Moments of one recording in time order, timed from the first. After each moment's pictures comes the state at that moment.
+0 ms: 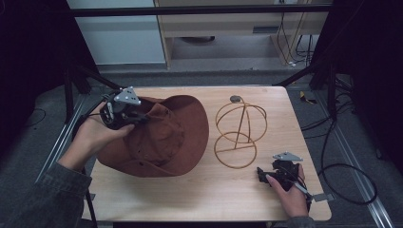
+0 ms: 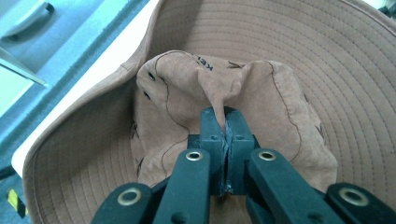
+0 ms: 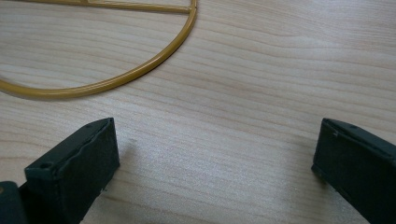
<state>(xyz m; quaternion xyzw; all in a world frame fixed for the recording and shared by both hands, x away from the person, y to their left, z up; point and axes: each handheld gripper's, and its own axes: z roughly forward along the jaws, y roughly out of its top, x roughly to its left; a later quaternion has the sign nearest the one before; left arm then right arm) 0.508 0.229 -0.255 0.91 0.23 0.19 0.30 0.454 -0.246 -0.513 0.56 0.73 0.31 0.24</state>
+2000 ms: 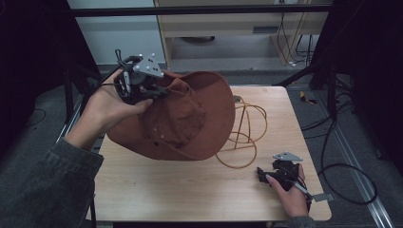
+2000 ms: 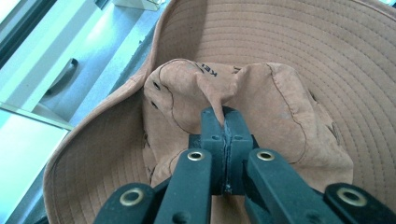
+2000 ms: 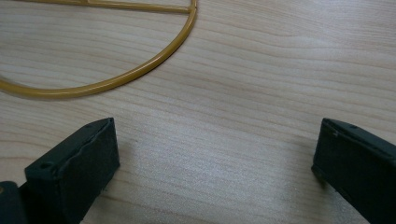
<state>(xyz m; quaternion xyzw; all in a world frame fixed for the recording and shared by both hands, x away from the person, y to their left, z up) 0.500 0.161 -0.170 0.91 0.16 0.24 0.30 0.454 -0.247 -0.513 0.56 0.73 0.31 0.24</state>
